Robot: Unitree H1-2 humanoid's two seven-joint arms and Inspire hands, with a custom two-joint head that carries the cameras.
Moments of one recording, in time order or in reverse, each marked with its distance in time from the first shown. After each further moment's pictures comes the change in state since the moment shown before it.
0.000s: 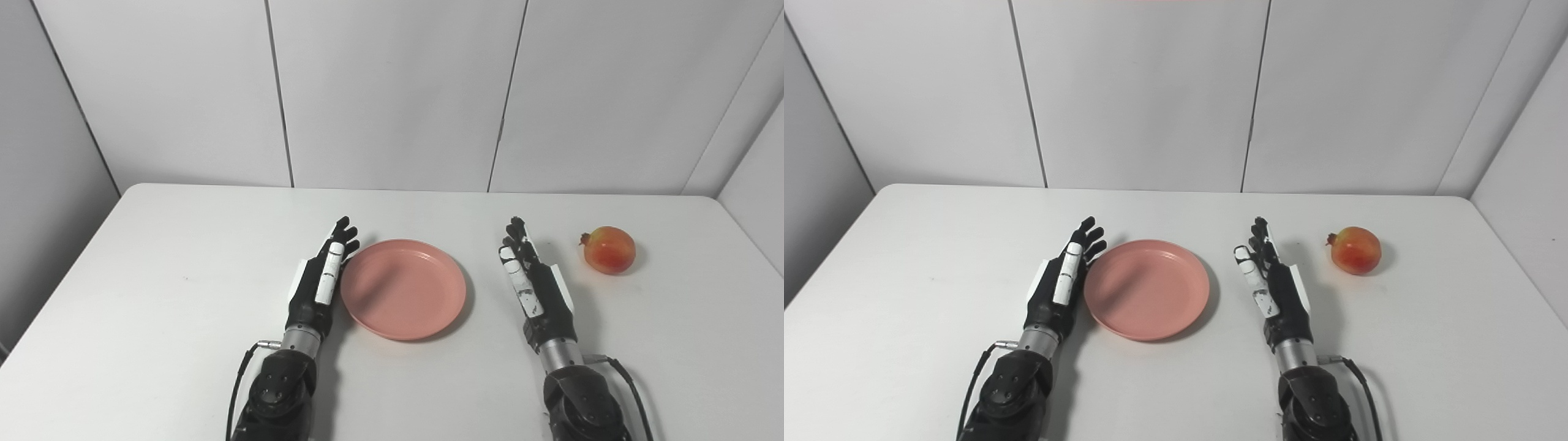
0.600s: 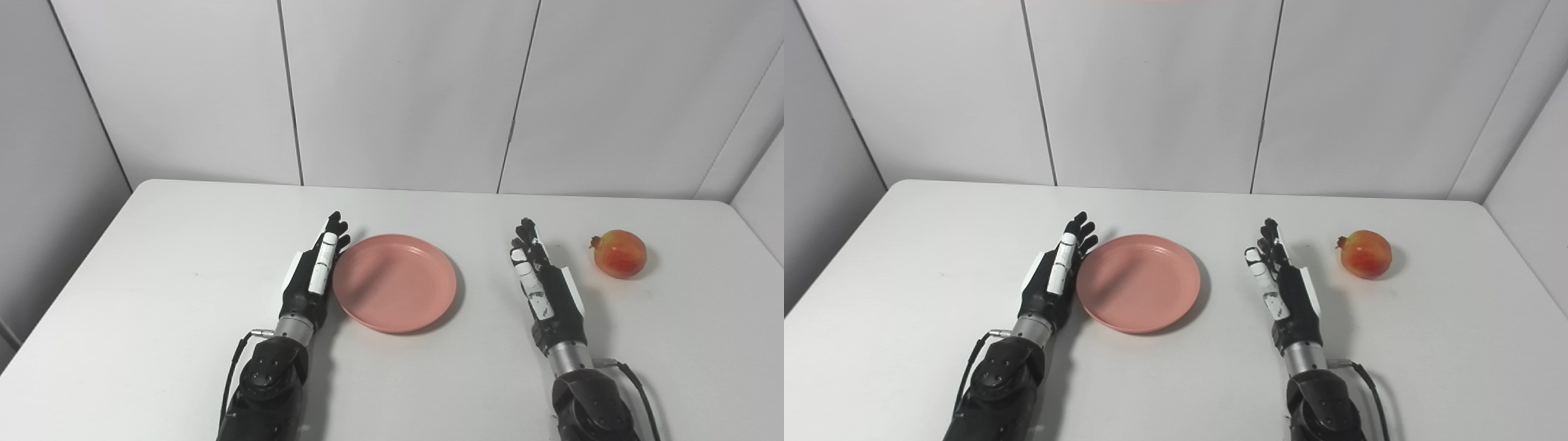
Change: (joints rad) left arm -0.015 0.030 0.025 -0.018 -0.046 0.058 -0.032; right arm 0.000 -0.005 -0.008 0.002 0.022 0.000 0.019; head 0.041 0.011
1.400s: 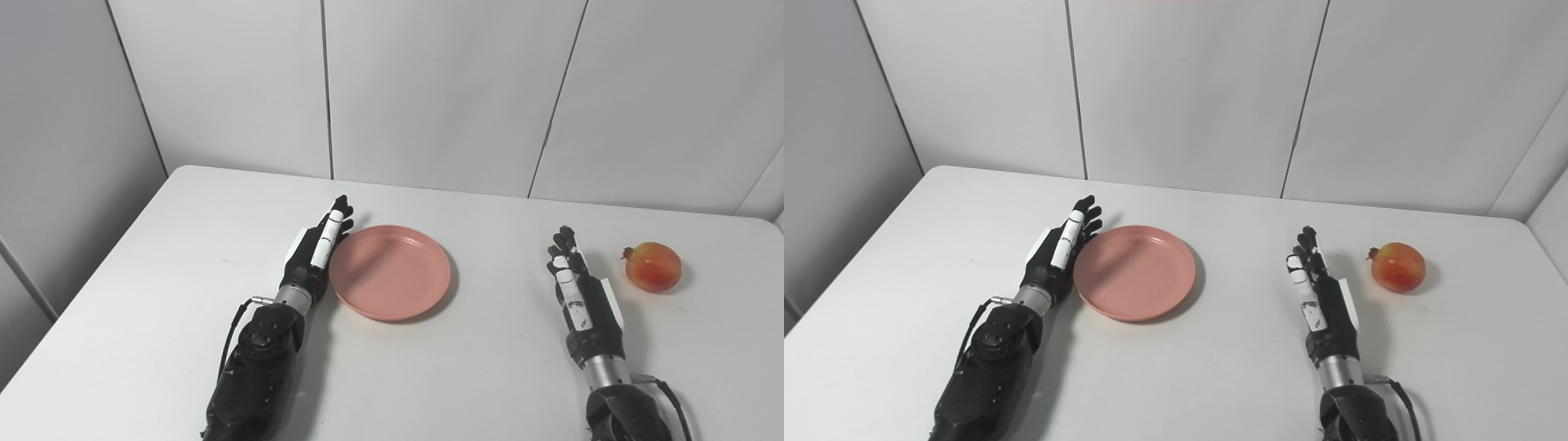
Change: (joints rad) left arm -0.077 0.087 0.050 0.057 -0.005 0.075 -0.007; right arm 0.001 -0.032 -0.013 0.021 0.030 -0.028 0.040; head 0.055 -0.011
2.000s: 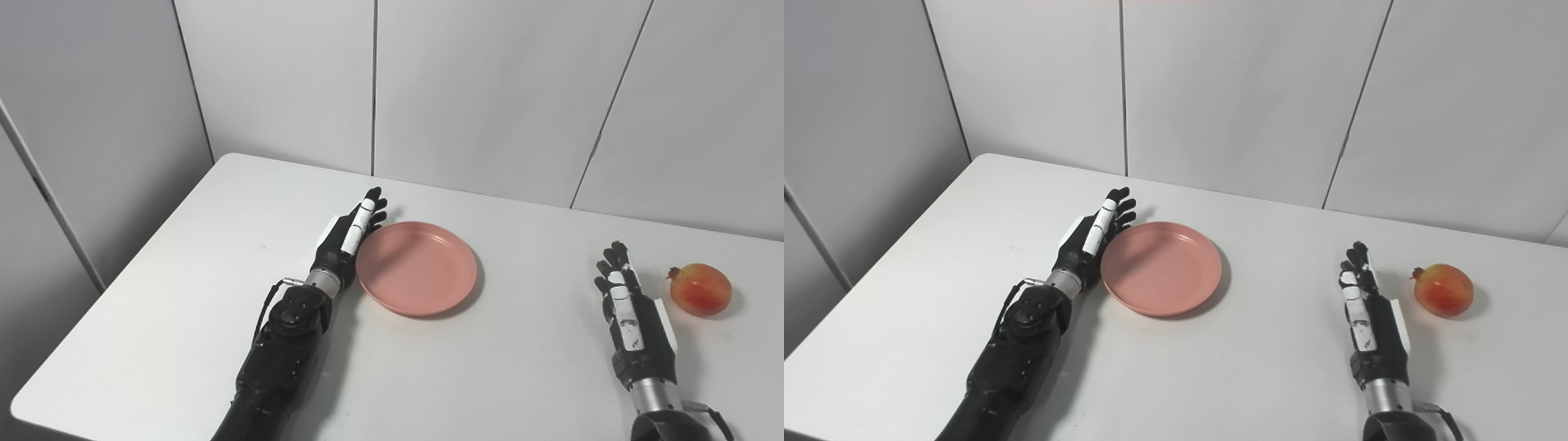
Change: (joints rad) left arm -0.040 0.028 0.021 0.066 -0.027 -0.019 -0.017; right arm 0.000 -0.034 -0.011 0.008 0.030 -0.003 0.021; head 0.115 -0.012
